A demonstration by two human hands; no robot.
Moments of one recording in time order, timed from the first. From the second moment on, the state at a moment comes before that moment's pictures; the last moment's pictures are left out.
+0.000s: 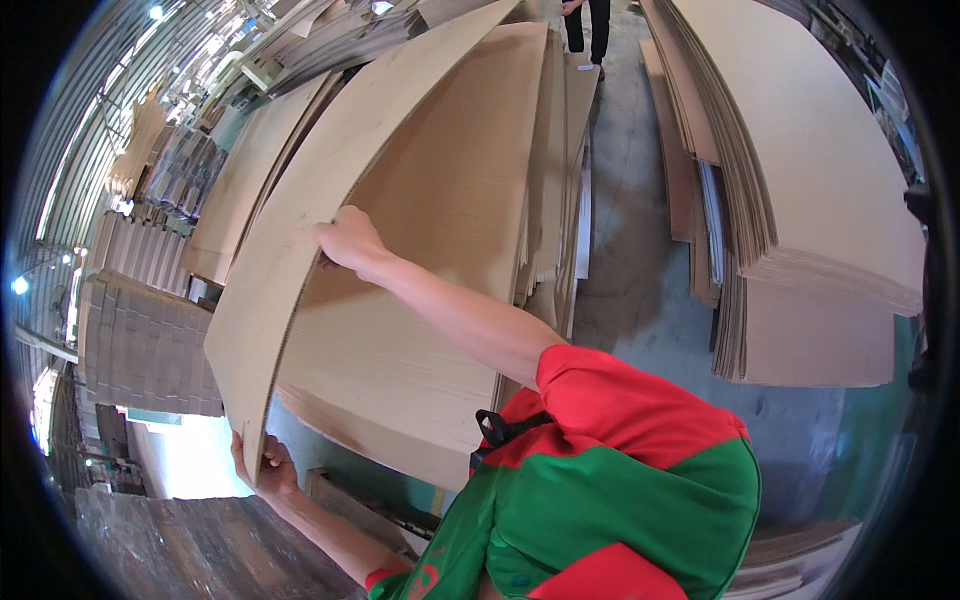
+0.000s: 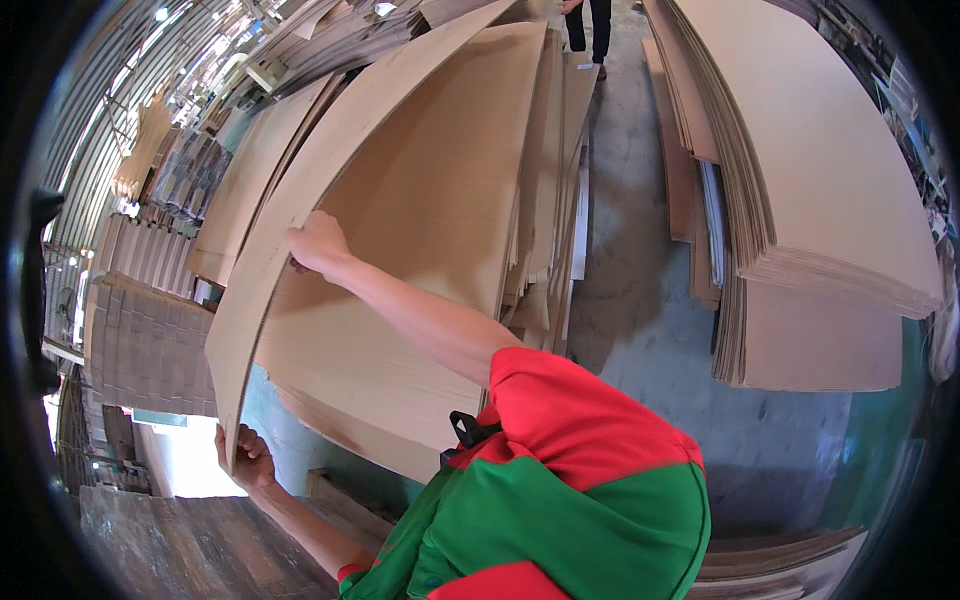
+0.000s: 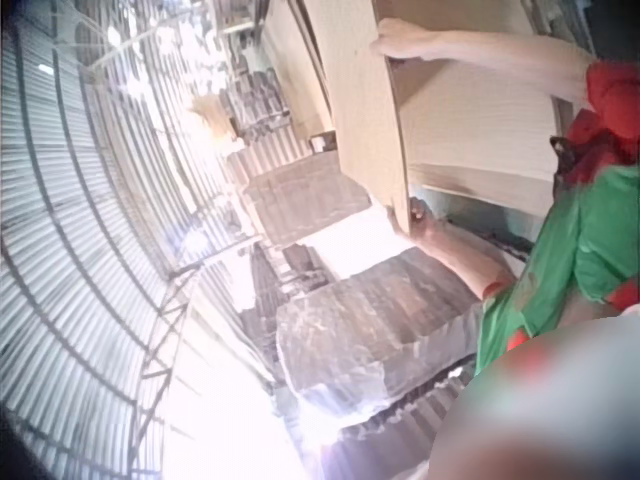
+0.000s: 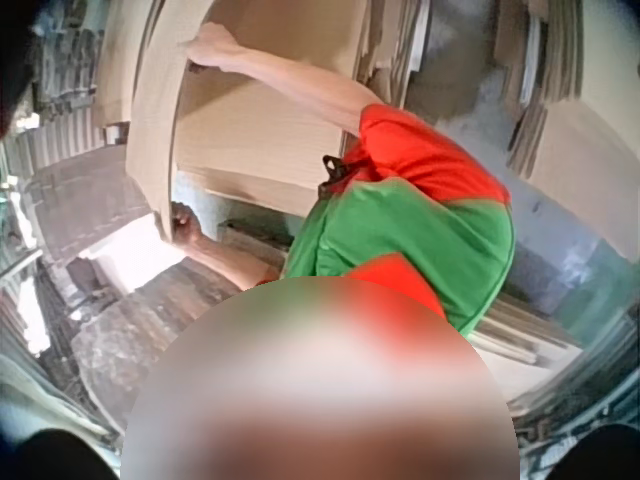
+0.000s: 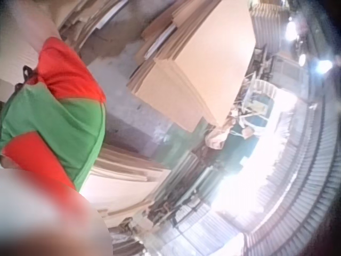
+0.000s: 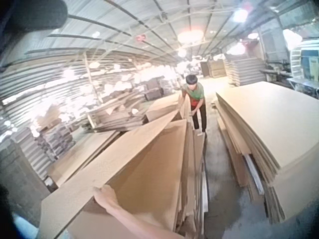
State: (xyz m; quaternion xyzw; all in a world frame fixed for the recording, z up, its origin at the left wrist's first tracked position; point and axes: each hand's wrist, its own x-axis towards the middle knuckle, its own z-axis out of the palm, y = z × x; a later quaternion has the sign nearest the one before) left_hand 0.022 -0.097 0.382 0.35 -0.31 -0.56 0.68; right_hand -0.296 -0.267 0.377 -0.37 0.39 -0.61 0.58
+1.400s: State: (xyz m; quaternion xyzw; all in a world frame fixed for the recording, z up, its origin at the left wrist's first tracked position) left_hand -0.110 -0.061 -0.112 0.56 -0.17 -0.78 0.20; right_hand -0.486 0.095 -0.059 -0.39 0.82 -0.13 0.40
